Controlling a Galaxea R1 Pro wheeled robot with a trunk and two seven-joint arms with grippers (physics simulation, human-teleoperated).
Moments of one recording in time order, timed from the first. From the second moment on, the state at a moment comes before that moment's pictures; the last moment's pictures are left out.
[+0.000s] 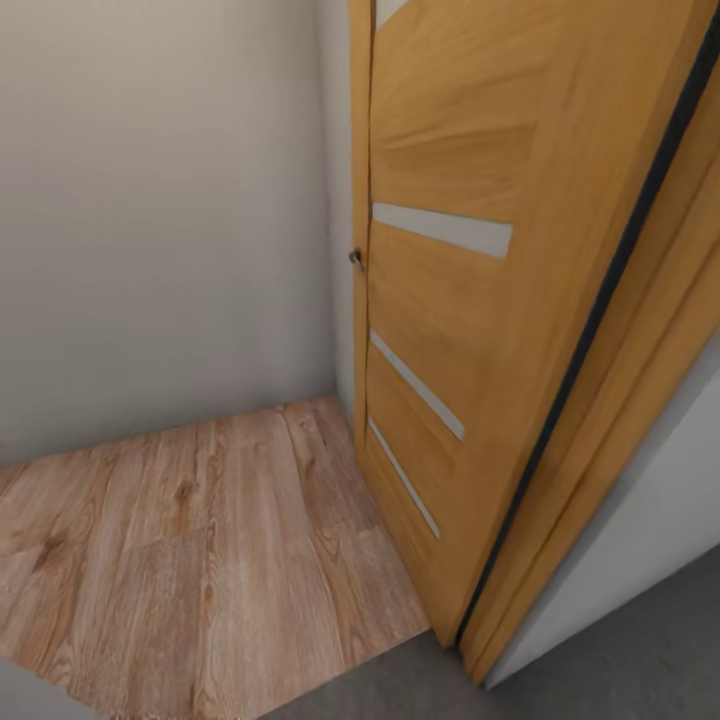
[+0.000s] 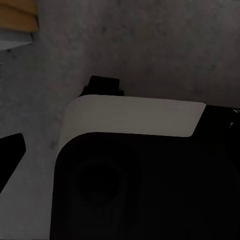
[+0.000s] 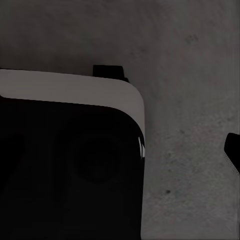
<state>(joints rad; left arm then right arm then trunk) -0.22 -0.01 0.00 -0.02 0.13 -0.04 0.03 -0.17 0.01 0.56 0.03 -0.50 -0.15 -0.09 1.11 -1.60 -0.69</state>
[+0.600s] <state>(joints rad) -0.22 -0.01 0.00 -0.02 0.13 -0.04 0.03 -0.17 0.01 0.56 0.03 -0.50 -0.15 -0.09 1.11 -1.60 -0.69</state>
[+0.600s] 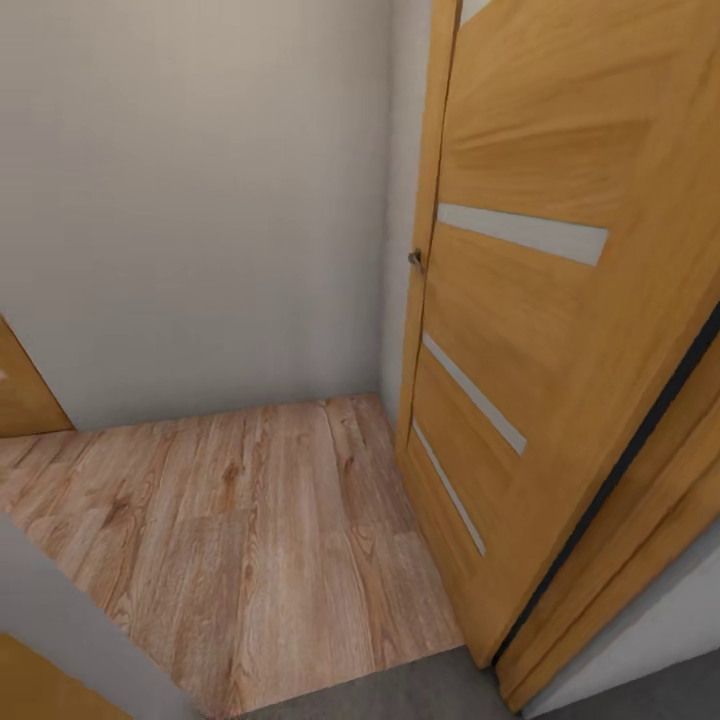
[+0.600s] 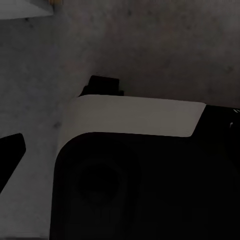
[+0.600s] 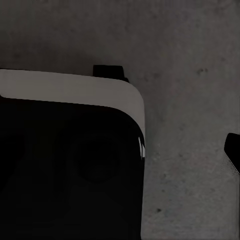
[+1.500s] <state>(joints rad) -0.22 -0.01 0.00 -0.02 0.13 -0.04 0.03 -0.17 0.00 0.56 0.03 -0.50 -0.15 -0.09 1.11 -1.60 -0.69</state>
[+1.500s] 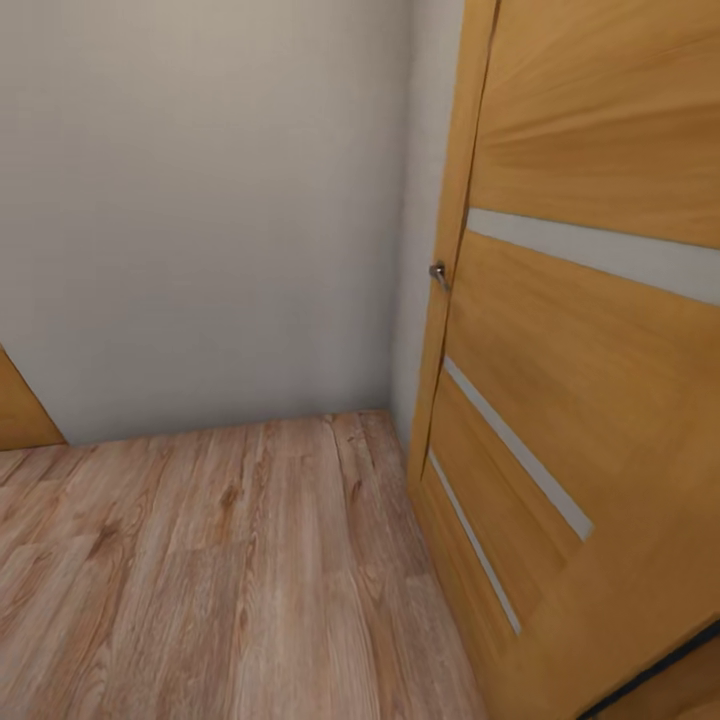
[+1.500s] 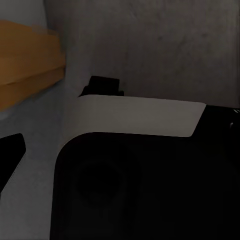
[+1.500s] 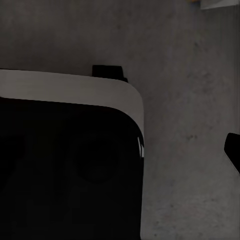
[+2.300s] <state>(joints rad) -0.22 -0.01 0.00 -0.02 0.14 -0.04 0.03 -0.17 0.00 0.56 0.03 -0.50 -0.15 -0.09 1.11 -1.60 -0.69</state>
